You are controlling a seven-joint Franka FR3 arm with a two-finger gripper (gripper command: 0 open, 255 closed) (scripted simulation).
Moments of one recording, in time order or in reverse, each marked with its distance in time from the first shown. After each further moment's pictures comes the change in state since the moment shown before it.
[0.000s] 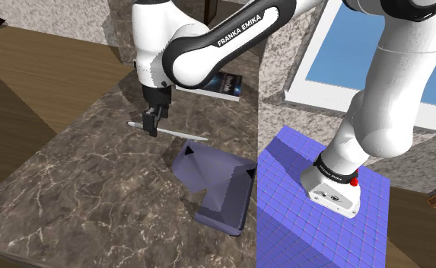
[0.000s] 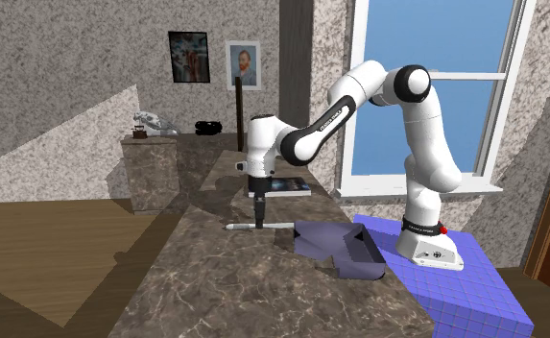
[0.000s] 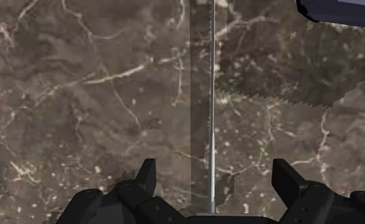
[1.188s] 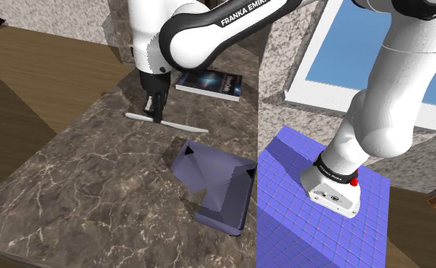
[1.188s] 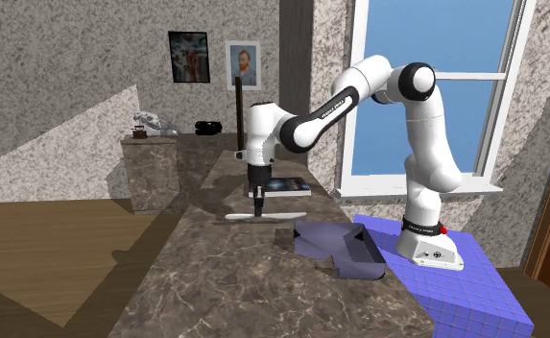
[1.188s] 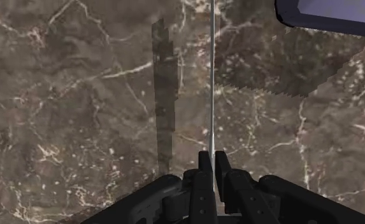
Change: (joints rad) arm -0.005 -0.042 0.008 0.042 0.022 -0.081 -0.015
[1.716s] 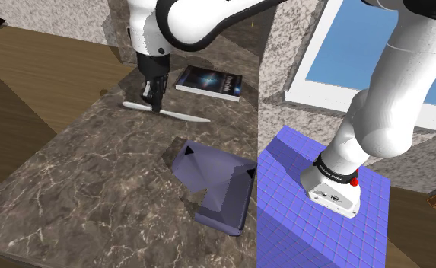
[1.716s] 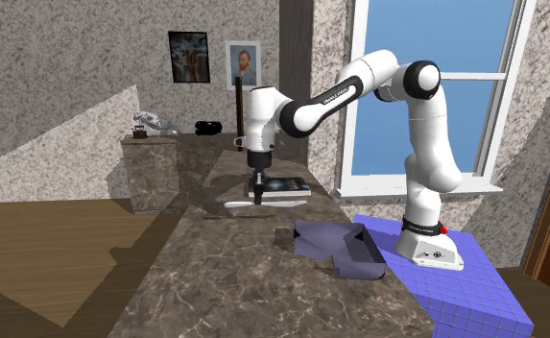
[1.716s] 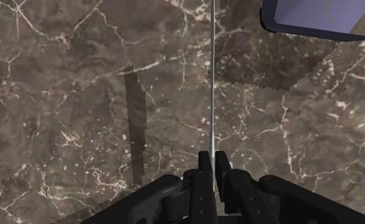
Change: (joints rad) arm -0.005 -0.042 0.005 0.056 0.021 -0.095 -0.016
